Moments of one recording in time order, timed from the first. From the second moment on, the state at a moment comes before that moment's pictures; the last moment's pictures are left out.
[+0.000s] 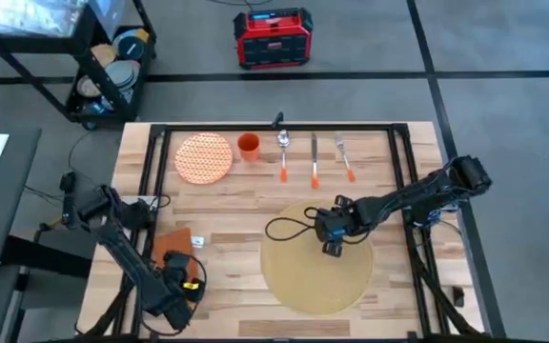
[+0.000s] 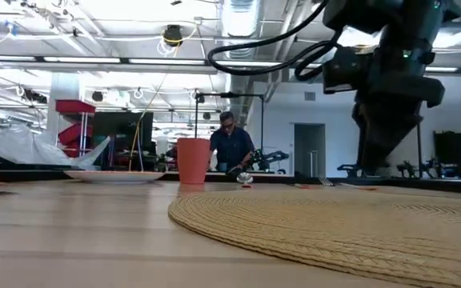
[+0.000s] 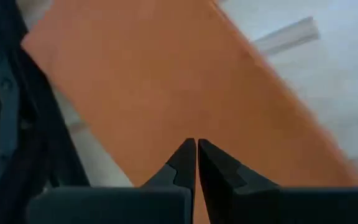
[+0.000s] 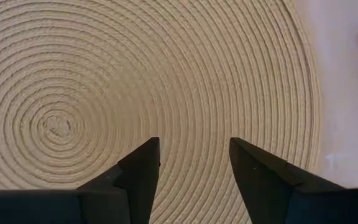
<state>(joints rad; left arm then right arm) -0.98 1.77 1.11 -1.18 -0.15 -2.13 0.26 1.57 0.90 -0.63 0.23 0.50</state>
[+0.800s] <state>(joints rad) -0.97 1.72 1.11 -0.78 -0.52 -2.17 0.25 1.57 0.90 -0.62 0.23 0.51</state>
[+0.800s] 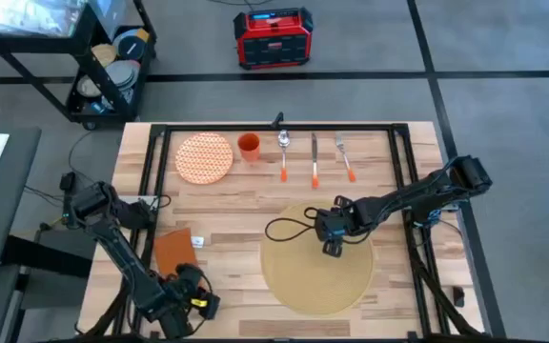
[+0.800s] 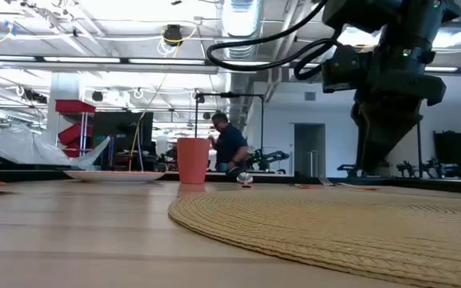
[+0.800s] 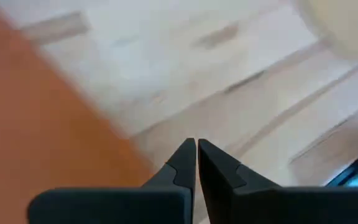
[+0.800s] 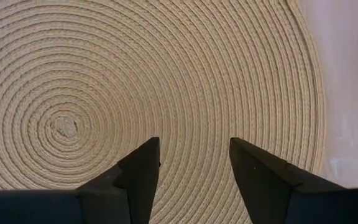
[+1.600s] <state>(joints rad) -0.98 1.43 1.23 -1.10 -0.46 -2.17 0.28 1.57 0.90 -0.59 0.21 0.66</state>
